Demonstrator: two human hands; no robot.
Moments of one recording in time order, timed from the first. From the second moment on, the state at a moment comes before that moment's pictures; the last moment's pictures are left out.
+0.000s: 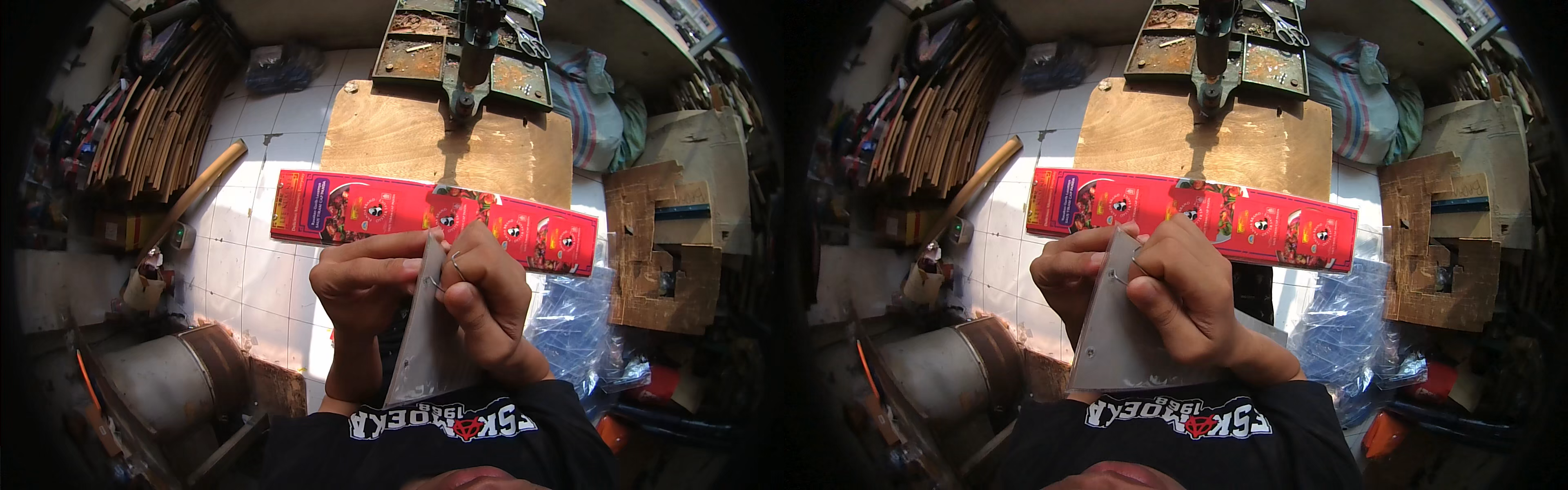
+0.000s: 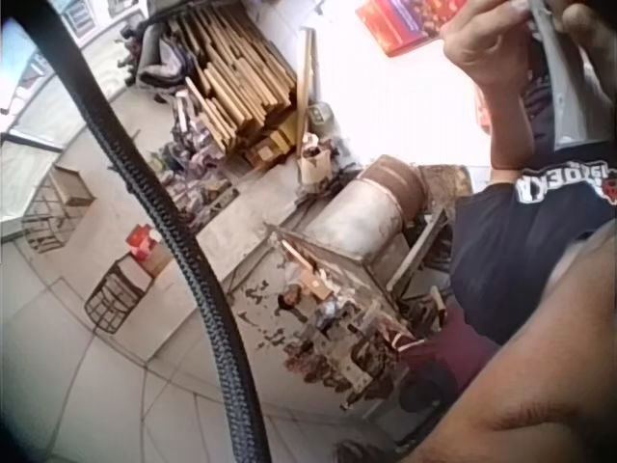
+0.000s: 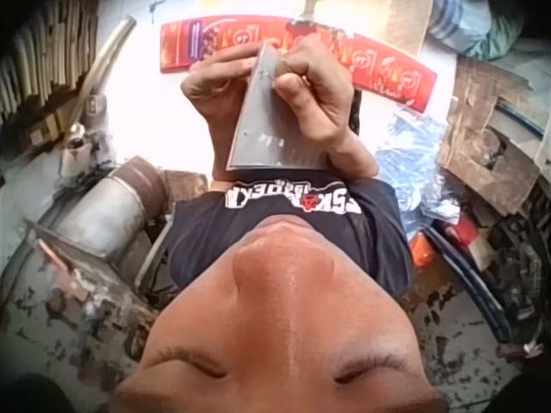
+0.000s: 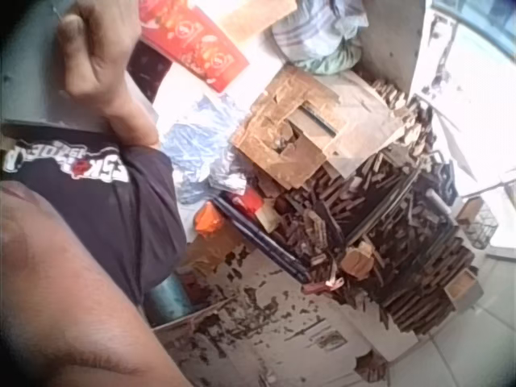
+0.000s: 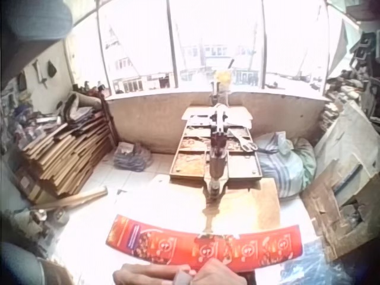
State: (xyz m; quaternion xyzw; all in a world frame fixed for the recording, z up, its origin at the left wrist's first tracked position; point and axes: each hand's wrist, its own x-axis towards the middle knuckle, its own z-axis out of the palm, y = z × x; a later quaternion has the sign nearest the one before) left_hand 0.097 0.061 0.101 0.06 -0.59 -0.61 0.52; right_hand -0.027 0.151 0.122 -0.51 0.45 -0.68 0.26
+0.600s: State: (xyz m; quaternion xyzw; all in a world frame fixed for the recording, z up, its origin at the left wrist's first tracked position) left_hand 0.088 0.067 0.104 0.12 -0.65 -0.55 0.51; right_hand -0.032 0.150 0.106 -0.41 0.38 -0.75 0.35
